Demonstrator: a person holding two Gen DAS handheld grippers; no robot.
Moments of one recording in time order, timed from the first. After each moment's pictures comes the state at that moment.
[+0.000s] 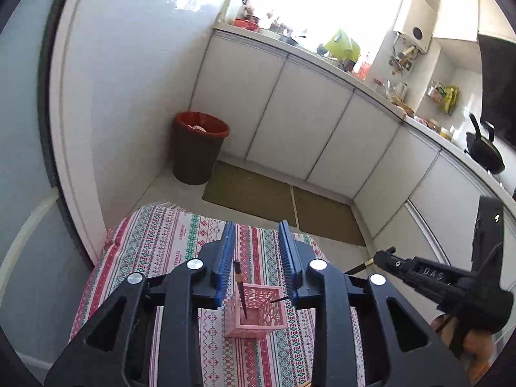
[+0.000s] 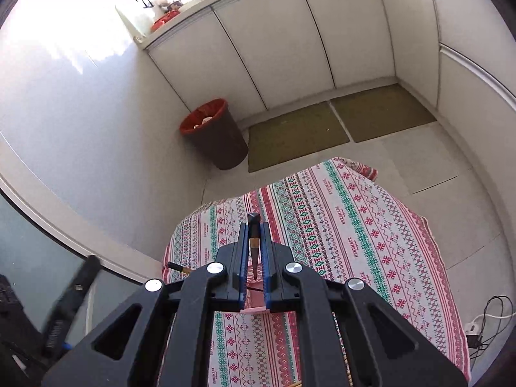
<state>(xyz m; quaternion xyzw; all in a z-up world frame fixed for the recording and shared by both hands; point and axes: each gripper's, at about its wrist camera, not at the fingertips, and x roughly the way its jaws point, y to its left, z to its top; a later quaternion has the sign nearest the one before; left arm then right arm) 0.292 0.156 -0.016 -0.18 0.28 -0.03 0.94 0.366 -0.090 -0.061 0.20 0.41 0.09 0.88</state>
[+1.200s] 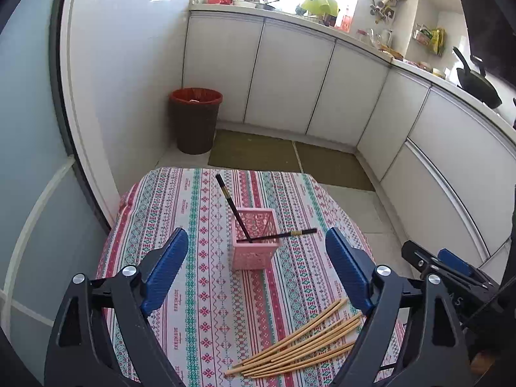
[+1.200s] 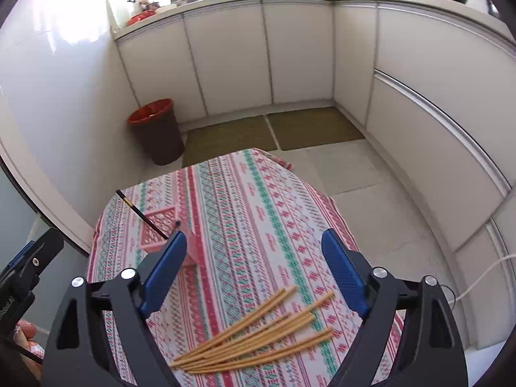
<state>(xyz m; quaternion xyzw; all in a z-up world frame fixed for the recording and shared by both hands) 0.224 0.092 -0.041 -0.07 0.35 -0.05 0.93 0.231 -0.128 -0.075 0.10 0.39 -0.05 0.91</state>
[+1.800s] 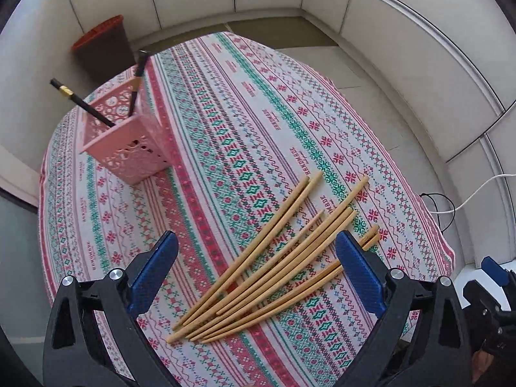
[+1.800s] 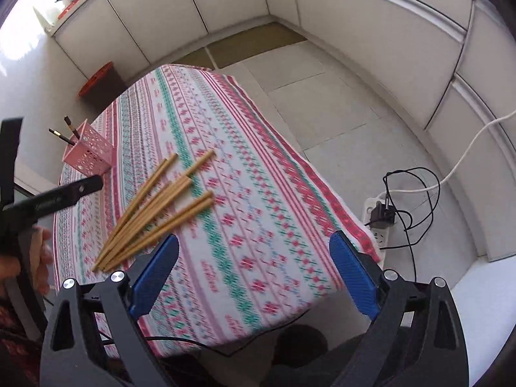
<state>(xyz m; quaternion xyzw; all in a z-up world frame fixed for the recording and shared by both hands) 0.256 -0.050 -0.192 0.10 0.56 -0.16 0.81 0.094 -0.270 -0.206 0.20 0.51 -0.08 0.83</state>
